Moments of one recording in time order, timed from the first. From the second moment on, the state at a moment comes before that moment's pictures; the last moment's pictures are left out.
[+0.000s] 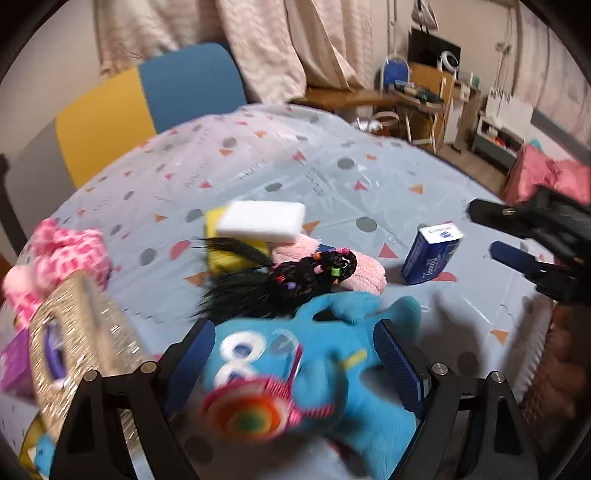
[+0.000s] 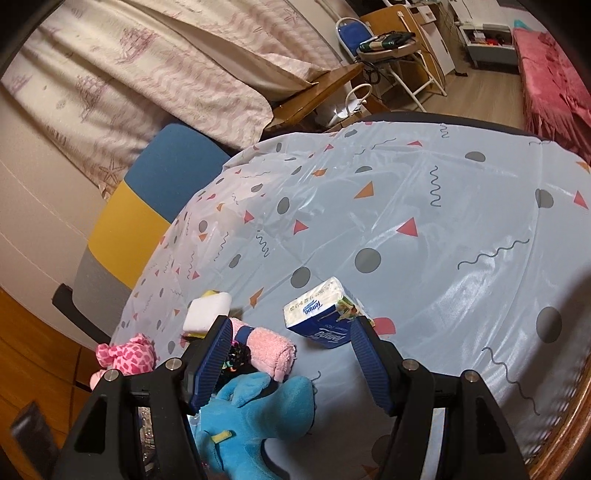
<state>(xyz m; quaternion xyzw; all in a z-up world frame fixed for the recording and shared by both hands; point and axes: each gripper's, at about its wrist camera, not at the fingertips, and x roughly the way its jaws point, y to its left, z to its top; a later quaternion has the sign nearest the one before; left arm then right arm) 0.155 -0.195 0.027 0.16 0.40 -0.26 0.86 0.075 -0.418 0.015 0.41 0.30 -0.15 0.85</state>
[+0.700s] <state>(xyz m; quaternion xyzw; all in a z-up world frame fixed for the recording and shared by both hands) 0.248 -0.254 -0.035 0.14 0.48 -0.28 0.82 0.081 -0.414 0.014 0.39 0.31 -0.14 0.85</state>
